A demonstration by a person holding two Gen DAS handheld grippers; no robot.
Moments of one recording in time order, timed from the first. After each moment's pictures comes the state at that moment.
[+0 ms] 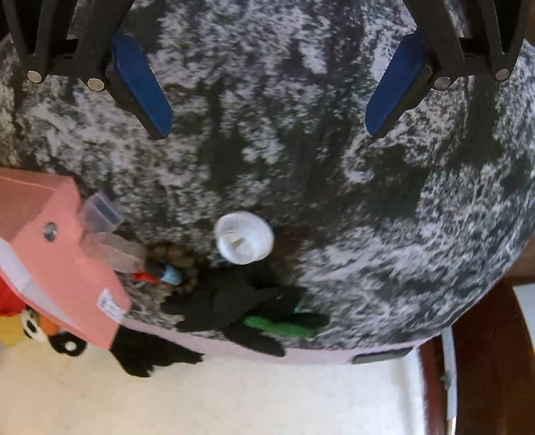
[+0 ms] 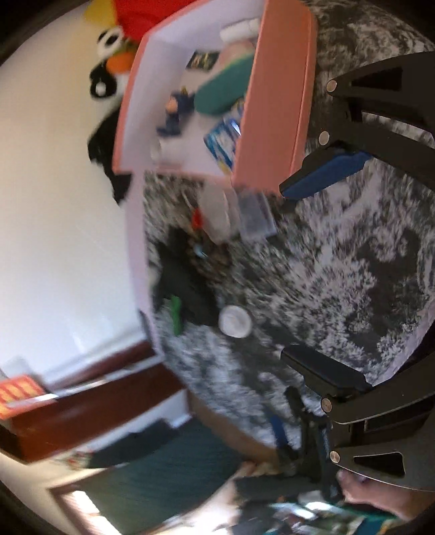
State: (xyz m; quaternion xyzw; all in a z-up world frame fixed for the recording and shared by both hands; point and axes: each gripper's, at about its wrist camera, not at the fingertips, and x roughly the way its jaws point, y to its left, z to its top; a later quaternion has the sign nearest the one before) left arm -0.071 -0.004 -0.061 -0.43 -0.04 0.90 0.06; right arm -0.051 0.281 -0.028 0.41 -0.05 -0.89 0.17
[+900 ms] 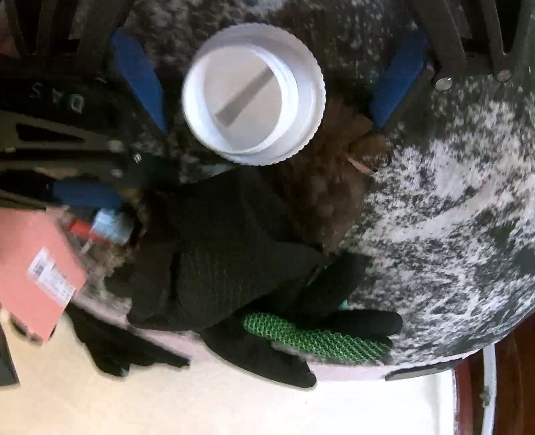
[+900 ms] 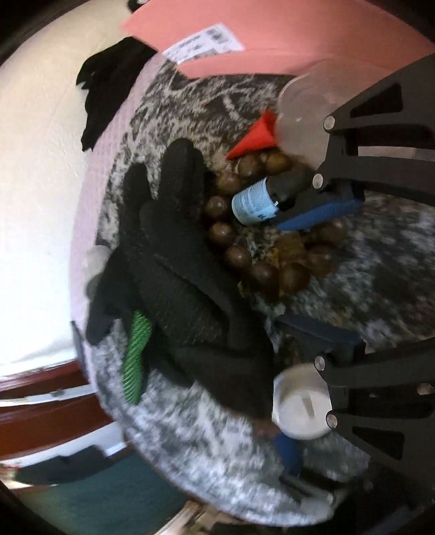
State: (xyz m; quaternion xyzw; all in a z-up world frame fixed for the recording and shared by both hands) left arm -0.234 0.045 -0.137 -0.43 -0.05 0.90 0.07; right arm -0.283 0.180 -0.151 0.50 0.06 -0.85 0.15
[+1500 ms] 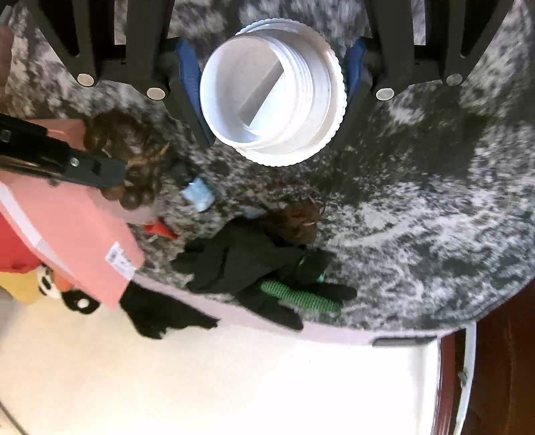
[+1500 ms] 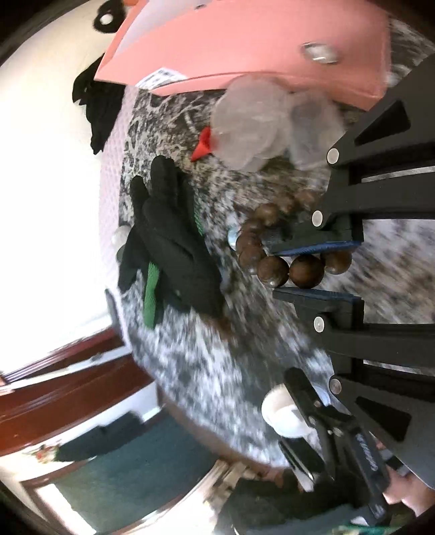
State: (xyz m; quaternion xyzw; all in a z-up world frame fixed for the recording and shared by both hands) left arm -0.110 0.001 -0.069 -0.37 -0.09 0.92 0.11; right arm -0.150 0.217 -0.080 0.43 -0.06 -0.87 0.22
